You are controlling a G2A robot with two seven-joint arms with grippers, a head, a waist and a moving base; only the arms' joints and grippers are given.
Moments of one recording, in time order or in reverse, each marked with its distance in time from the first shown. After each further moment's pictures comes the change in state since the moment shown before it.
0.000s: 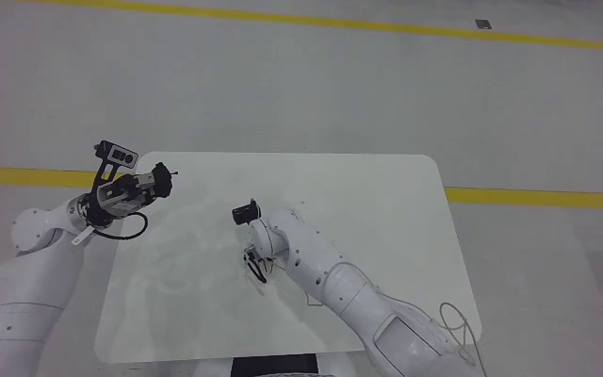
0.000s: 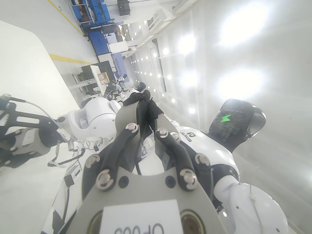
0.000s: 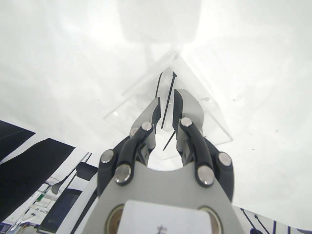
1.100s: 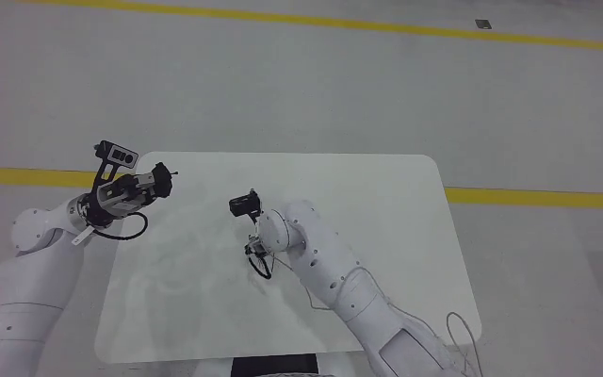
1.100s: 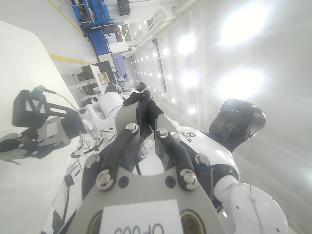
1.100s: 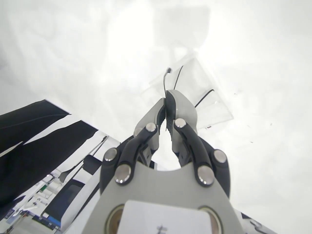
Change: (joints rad) left arm 0.000 0.000 0.000 0.000 0.000 0.000 0.000; right arm -0.119 0.024 0.209 -0.272 -0.018 -0.140 0.094
